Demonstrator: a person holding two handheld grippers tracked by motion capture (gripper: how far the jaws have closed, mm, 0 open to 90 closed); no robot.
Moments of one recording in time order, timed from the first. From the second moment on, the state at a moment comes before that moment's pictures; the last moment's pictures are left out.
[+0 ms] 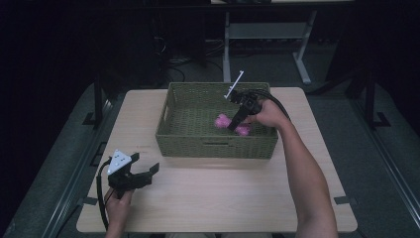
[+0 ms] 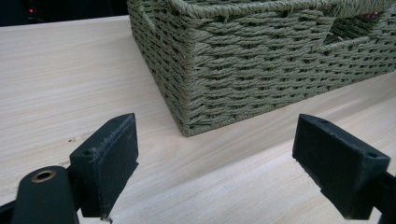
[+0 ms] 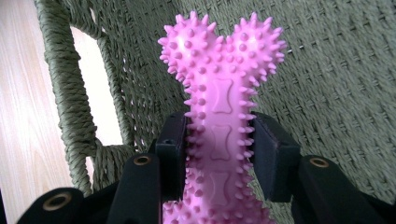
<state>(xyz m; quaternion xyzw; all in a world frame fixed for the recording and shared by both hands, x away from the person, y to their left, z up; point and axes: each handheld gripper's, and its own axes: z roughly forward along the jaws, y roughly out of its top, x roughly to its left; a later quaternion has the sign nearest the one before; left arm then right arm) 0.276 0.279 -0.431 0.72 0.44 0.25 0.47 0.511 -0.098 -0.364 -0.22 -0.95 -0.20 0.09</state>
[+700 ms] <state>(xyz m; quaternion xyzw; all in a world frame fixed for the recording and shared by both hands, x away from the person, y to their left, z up) 0.275 0.279 -0.431 0.73 0.44 0.25 0.46 0.510 -0.088 -0.378 -0.21 -0.95 -0.20 0.10</state>
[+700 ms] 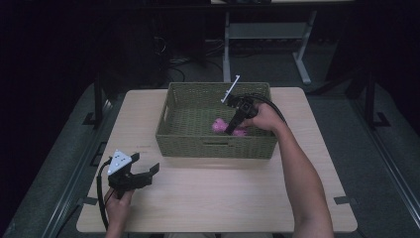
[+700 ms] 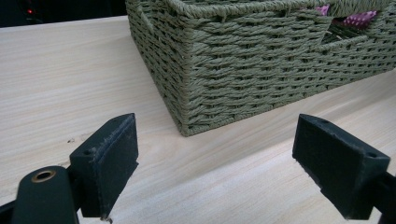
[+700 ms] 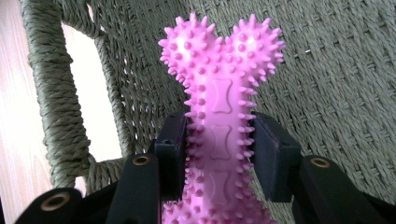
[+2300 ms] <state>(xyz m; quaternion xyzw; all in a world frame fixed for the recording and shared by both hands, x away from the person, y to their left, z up) 0.275 0.278 -0.430 0.73 0.44 0.25 0.46 0.482 -0.121 -0.337 -0.23 -0.94 -0.25 0.07</state>
